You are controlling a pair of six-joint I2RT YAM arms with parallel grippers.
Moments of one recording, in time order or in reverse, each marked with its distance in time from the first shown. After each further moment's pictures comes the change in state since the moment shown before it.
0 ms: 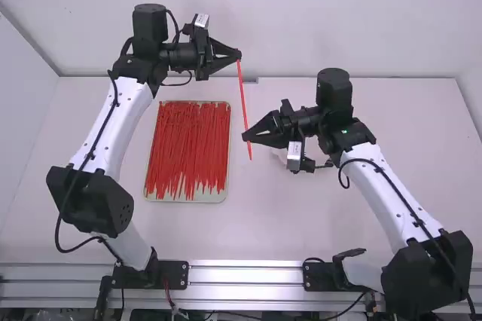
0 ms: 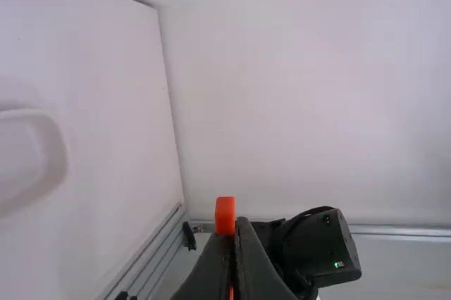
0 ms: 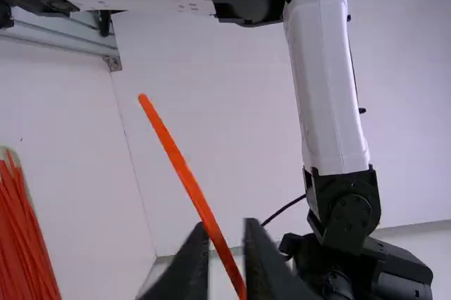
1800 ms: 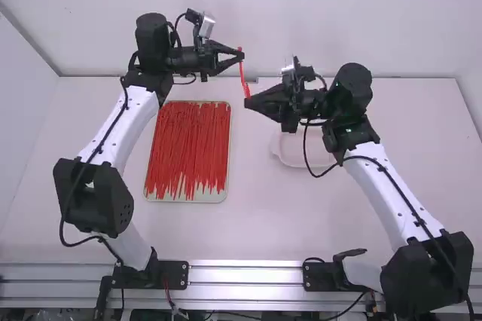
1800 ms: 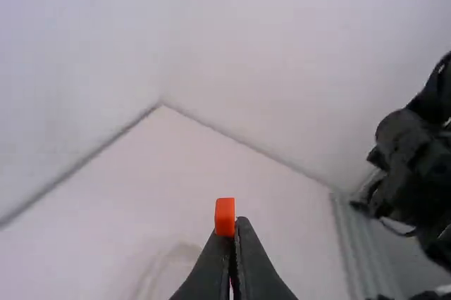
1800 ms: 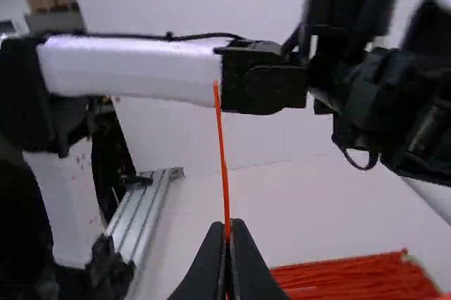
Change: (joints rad) left arm 0.000 0.001 -0.190 0.501 0.076 0.854; right arm -0.030 0.000 0.000 0.465 0.268 2.099
